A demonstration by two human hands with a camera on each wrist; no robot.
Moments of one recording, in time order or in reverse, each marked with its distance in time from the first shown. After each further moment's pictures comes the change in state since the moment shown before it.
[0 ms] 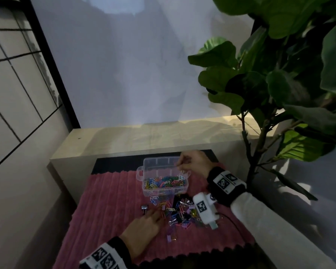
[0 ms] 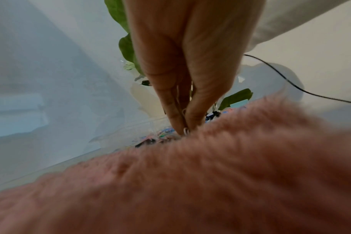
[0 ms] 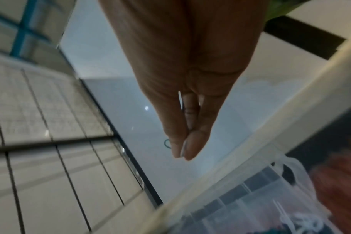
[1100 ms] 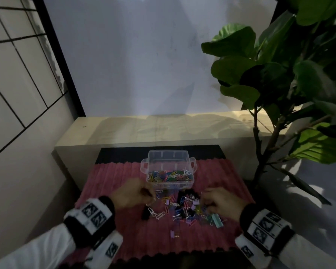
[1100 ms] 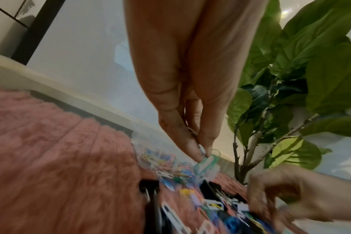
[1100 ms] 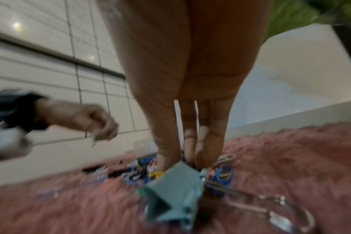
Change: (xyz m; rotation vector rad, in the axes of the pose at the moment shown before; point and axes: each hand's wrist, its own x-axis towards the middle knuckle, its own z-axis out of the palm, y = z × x) left_hand 0.015 -0.061 -0.056 -0.725 -0.014 -0.249; right_hand -0.077 0.059 0.008 -0.613 -0.411 -0.035
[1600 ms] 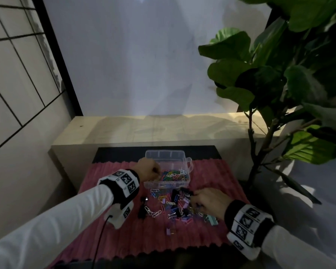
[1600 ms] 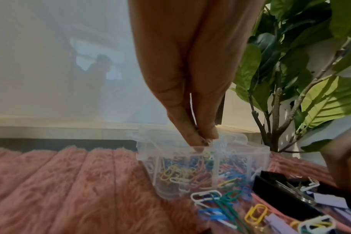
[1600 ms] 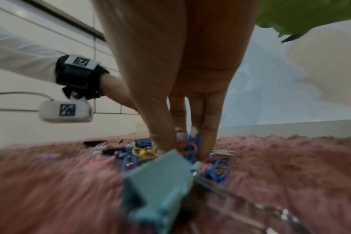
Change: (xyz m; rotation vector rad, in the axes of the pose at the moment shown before) left_hand 0.071 0.015 -0.013 0.302 0.037 -0.105; right_hand 0.009 -0.017 0.002 -0.211 -0.026 -0.079
